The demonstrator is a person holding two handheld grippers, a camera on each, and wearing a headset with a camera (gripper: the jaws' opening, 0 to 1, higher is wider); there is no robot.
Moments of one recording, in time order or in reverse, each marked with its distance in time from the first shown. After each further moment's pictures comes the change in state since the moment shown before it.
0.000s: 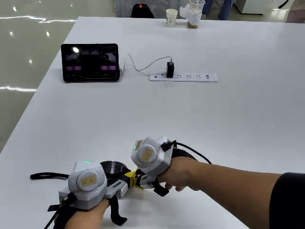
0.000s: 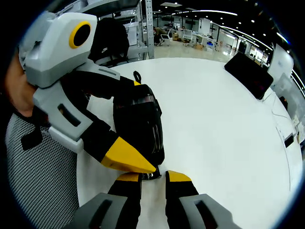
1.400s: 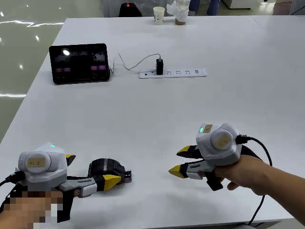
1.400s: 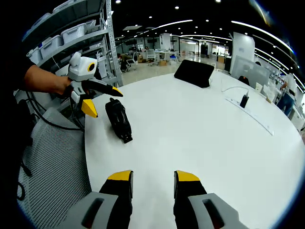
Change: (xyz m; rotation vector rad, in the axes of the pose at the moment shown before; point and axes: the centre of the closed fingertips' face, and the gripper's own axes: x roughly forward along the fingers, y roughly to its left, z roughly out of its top) left arm -0.036 0.010 0.020 0.115 0.069 -0.347; right arm -0.131 -0.029 -0.079 0.272 -0.233 -0.174
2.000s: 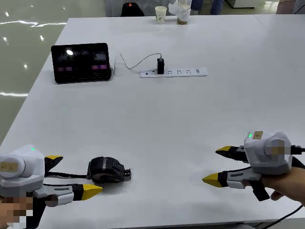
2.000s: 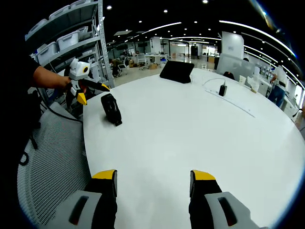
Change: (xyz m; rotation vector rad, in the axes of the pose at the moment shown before) left arm -0.031 0.004 -0.017 0.119 0.074 -0.029; right arm -0.065 -0.028 -0.055 0.060 -0.039 -0.059
